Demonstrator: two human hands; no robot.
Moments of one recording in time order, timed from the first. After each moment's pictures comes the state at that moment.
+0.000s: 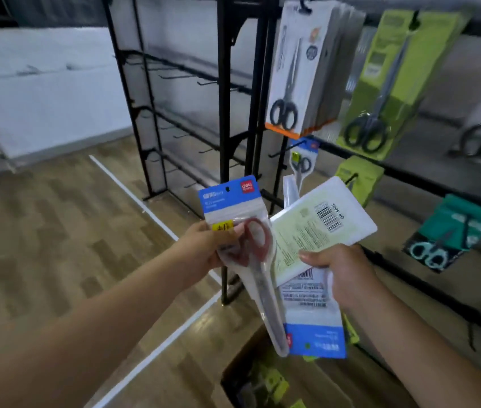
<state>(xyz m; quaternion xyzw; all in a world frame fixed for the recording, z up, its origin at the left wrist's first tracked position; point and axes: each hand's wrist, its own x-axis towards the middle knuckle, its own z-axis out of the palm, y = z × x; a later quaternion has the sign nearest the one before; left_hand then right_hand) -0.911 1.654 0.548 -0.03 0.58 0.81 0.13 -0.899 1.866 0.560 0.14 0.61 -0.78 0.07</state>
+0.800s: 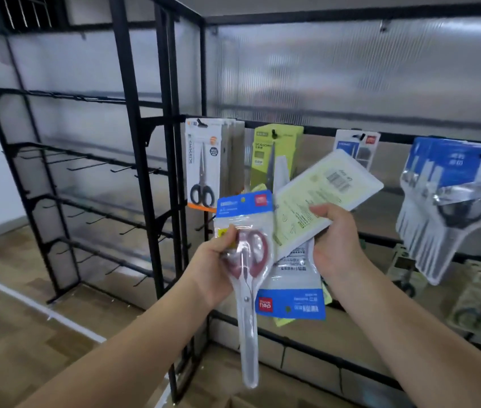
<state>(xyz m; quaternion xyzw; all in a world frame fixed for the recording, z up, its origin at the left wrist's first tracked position) -0.932 1.738 0.647 0.15 0.37 0.88 0.28 -0.894 1.896 0.692 0.05 0.38 -0.90 -0.19</state>
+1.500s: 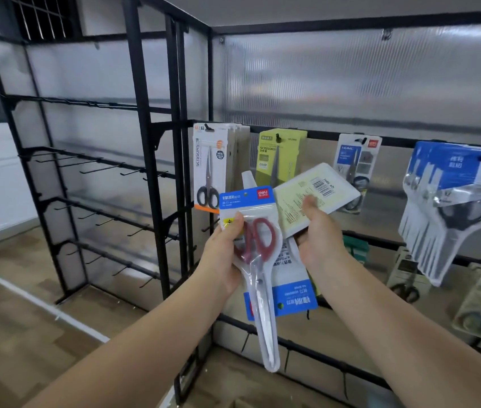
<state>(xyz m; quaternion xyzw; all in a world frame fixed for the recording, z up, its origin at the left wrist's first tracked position) -0.924 1.747 0.660 0.07 0.38 0.90 0.19 -0.910 1.882 0.689 0.17 0.42 -0.87 -0.20</state>
